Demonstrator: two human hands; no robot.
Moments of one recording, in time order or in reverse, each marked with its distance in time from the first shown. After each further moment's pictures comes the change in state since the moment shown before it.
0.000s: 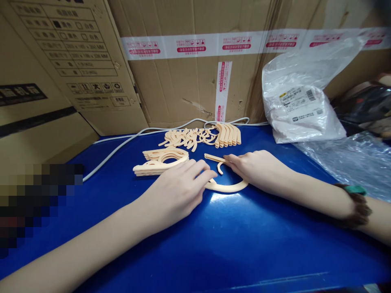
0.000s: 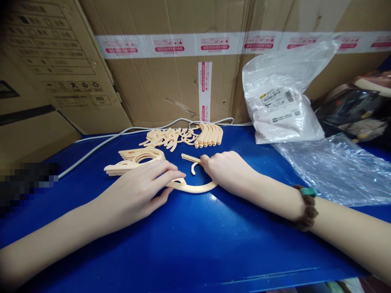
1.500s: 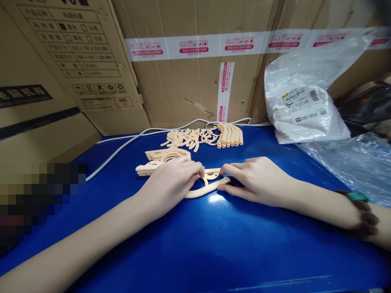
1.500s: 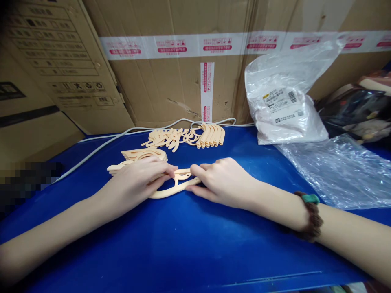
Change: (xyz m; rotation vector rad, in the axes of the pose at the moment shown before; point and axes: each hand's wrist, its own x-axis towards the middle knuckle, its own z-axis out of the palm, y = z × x) left_hand -0.004 -0.020 0.001 -0.169 0.012 -0.206; right_hand -0.011 -0.014 0.001 0.169 0.218 -0.266
